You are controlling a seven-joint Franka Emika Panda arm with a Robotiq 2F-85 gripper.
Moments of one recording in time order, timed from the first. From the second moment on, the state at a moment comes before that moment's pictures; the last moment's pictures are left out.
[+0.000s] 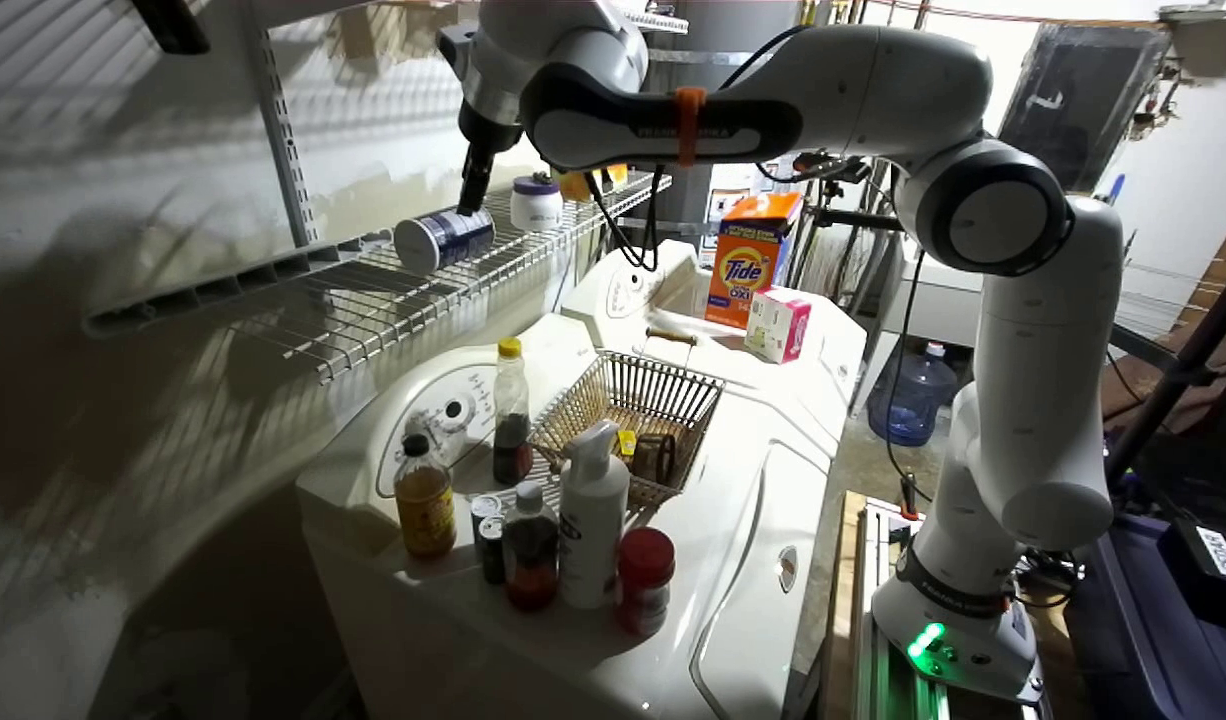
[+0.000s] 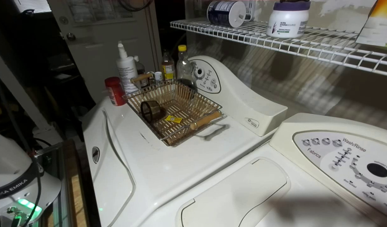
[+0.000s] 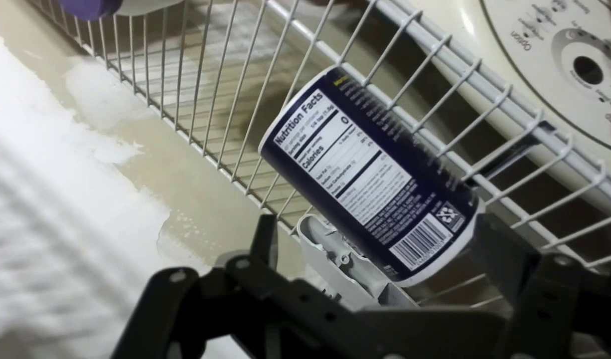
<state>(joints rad) 0.13 0.27 0.03 -1.27 -0.50 2.10 -0.26</state>
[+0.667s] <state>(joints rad) 0.11 0.19 0.03 -1.25 -0.32 1.88 -0.14</state>
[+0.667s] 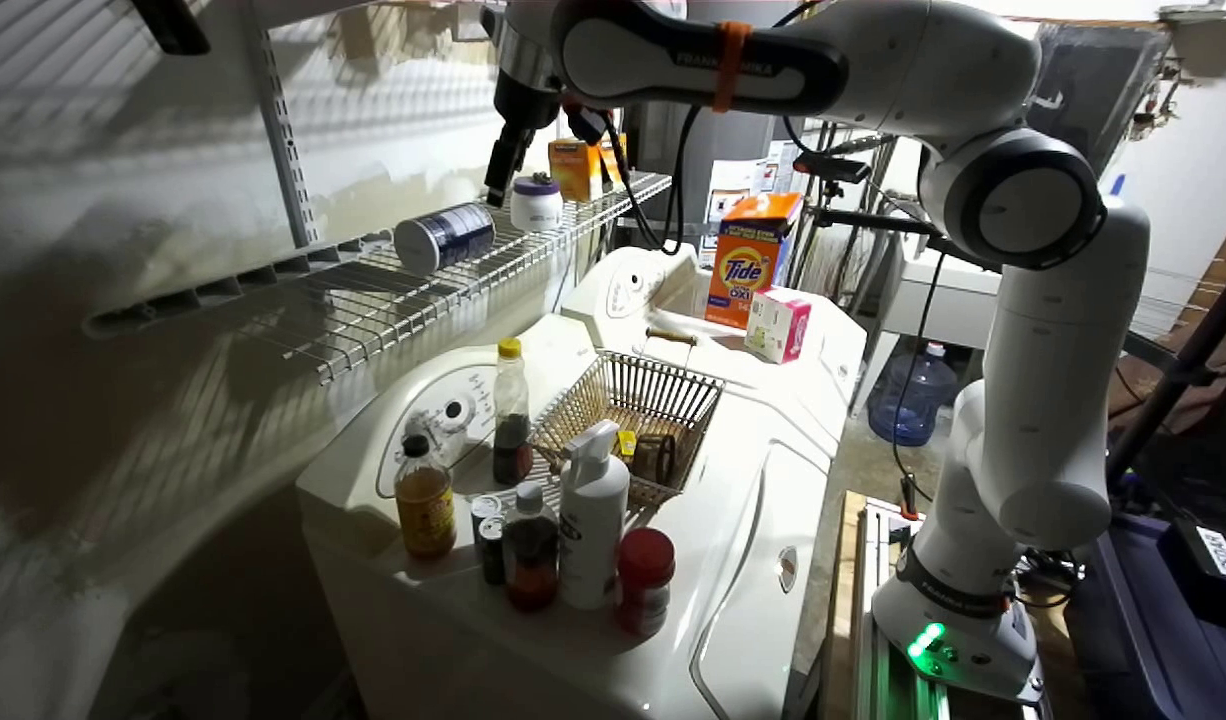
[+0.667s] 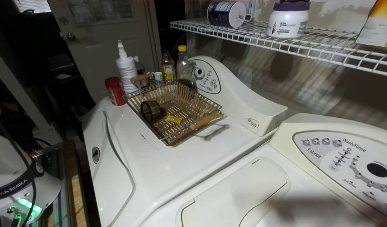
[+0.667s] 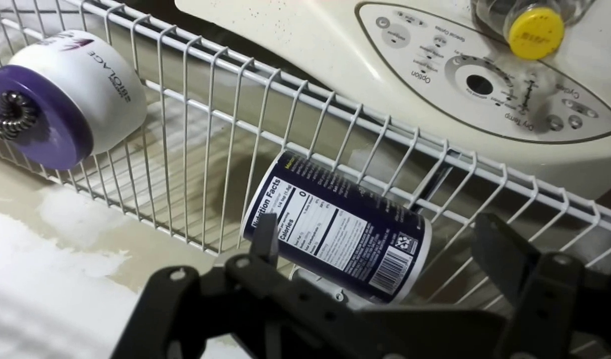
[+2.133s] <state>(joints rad) 0.03 0.39 -0.02 -1.03 -0.11 1.88 0.63</state>
